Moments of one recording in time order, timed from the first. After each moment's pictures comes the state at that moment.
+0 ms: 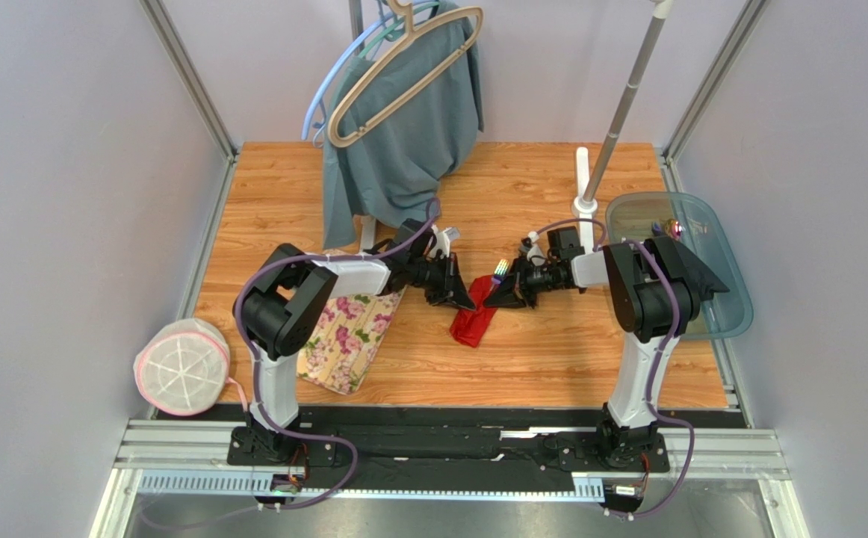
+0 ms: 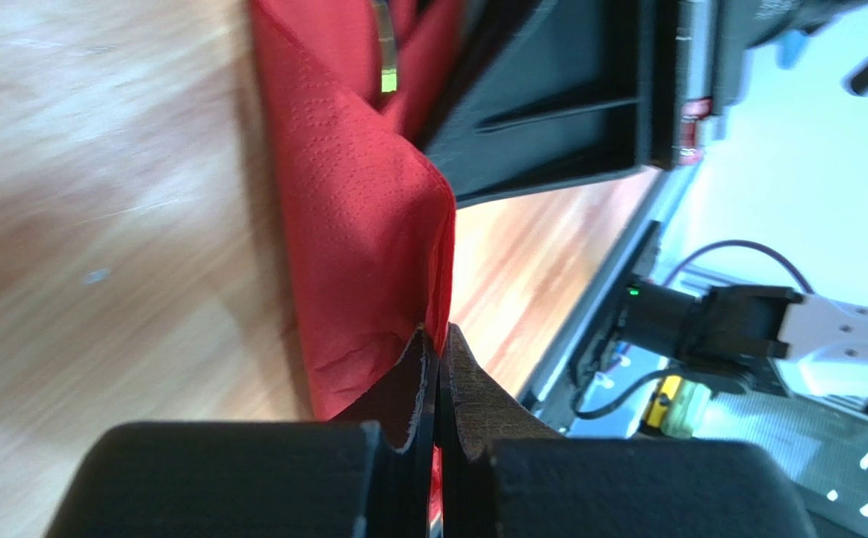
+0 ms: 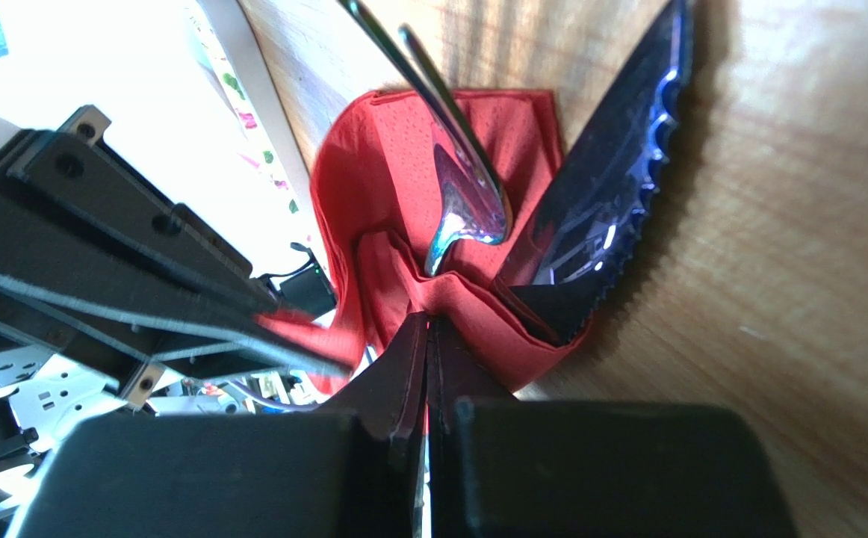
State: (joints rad) left arm -0.63 1.95 1.09 0.07 0.67 -0.72; right arm 0.18 1.99 0.92 -0.01 -0.96 0.70
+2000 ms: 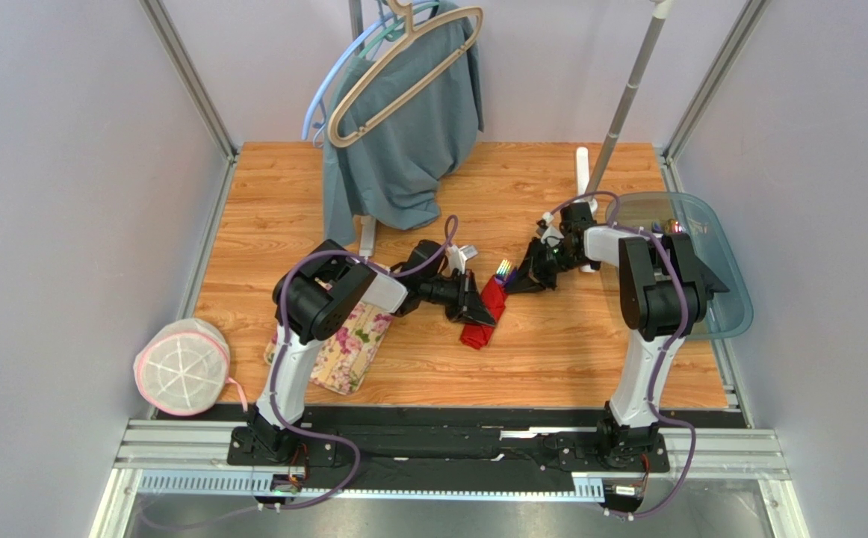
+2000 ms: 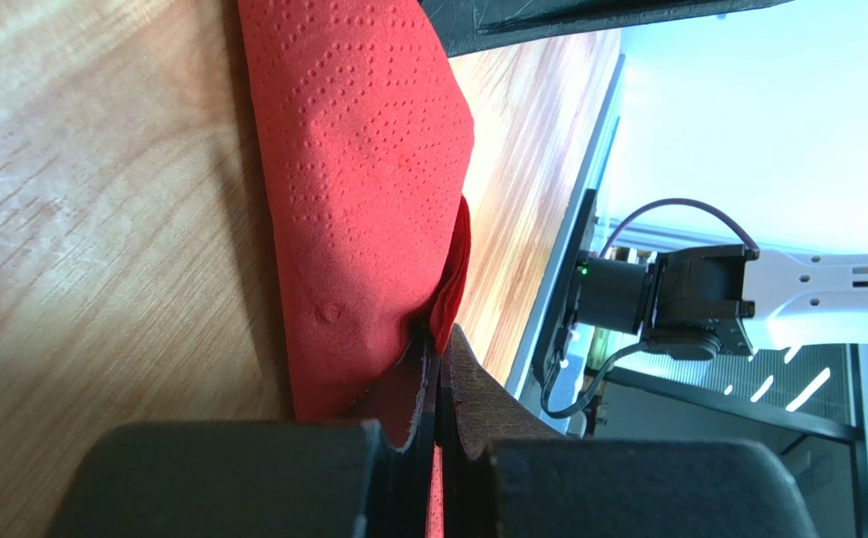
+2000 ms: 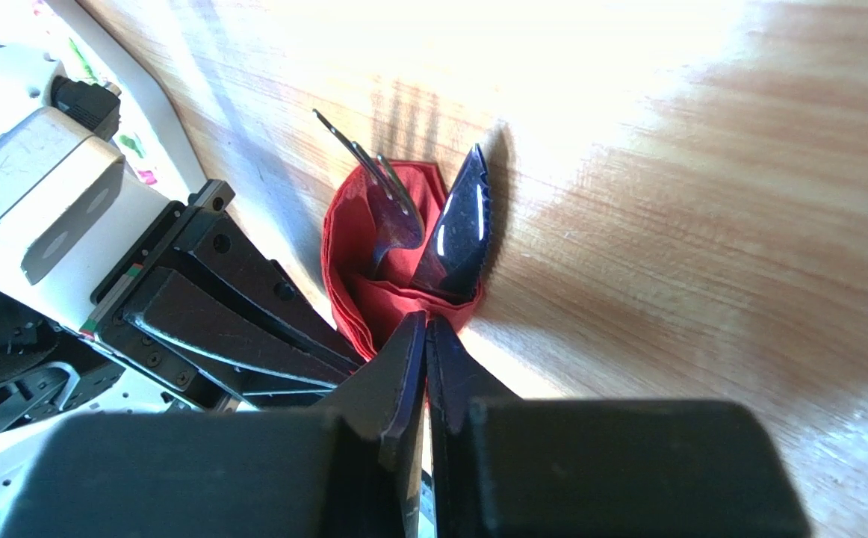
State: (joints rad) left arm -0.69 2.18 1.04 0.55 0.83 -0.92; right arm 0.11 1.99 1.16 -0.44 -0.77 0.44
